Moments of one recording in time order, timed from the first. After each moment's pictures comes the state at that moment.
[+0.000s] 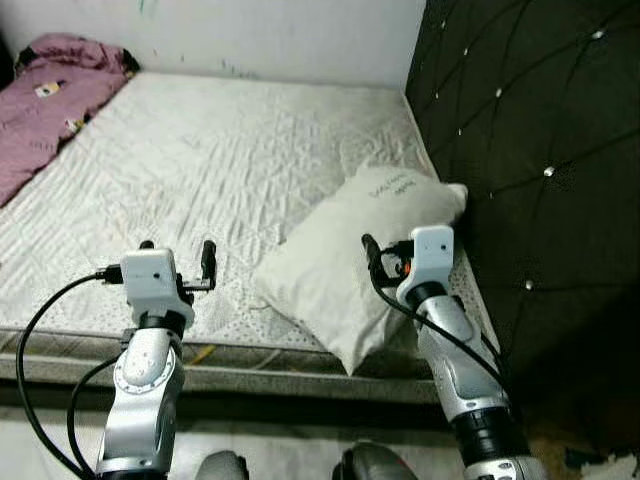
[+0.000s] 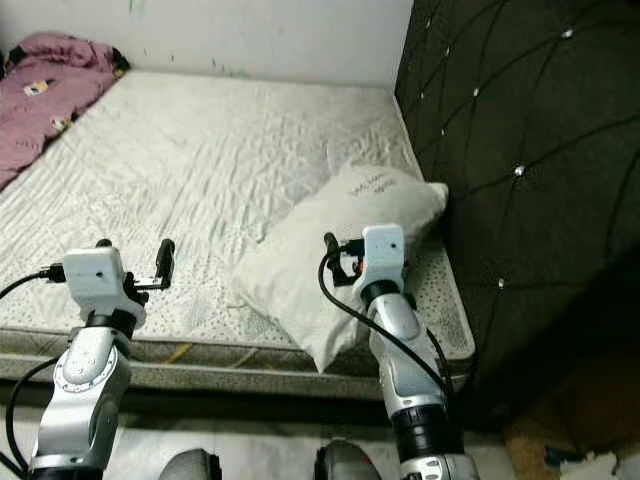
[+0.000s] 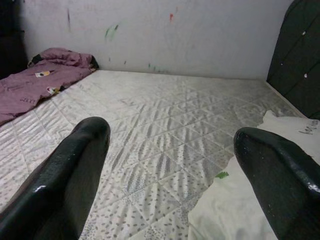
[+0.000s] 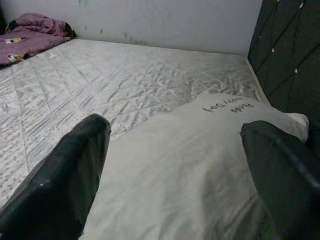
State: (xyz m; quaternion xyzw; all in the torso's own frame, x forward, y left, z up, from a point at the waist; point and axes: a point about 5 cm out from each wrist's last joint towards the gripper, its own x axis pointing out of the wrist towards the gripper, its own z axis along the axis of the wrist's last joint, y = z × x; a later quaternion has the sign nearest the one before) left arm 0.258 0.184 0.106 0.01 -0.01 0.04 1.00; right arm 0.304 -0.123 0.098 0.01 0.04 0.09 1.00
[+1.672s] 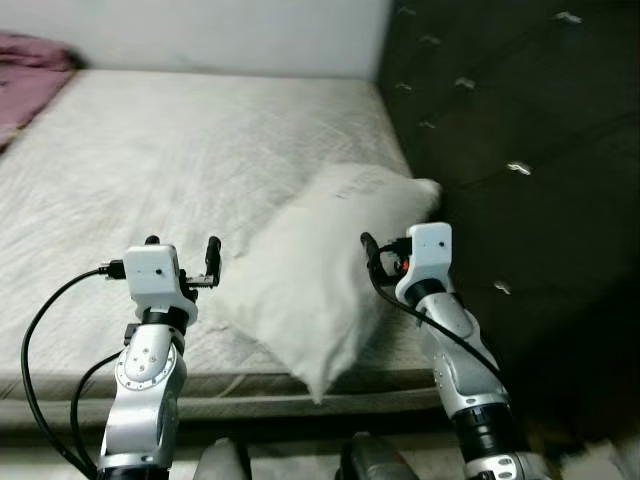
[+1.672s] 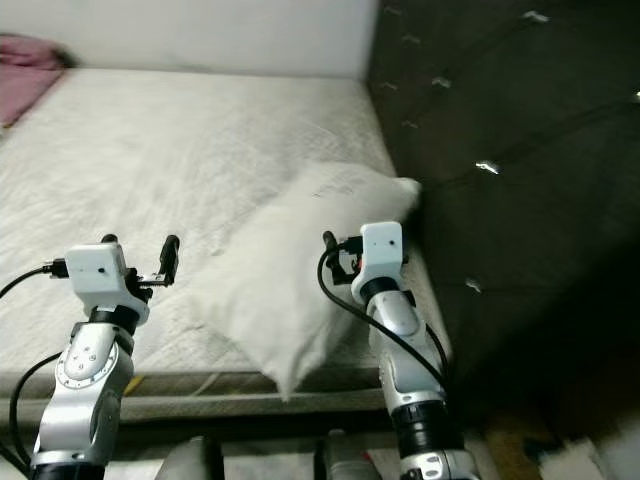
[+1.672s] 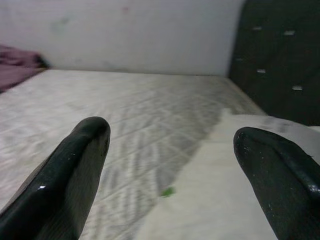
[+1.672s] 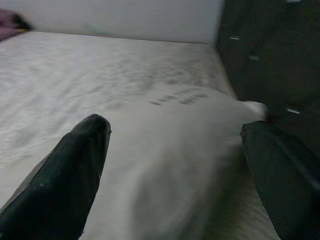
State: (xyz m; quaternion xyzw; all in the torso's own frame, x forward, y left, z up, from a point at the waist) left arm 0.261 0.178 0.110 0.00 -0.02 0.02 1.00; right arm 0.307 -0.124 0.099 0.00 0.04 0.09 1.00
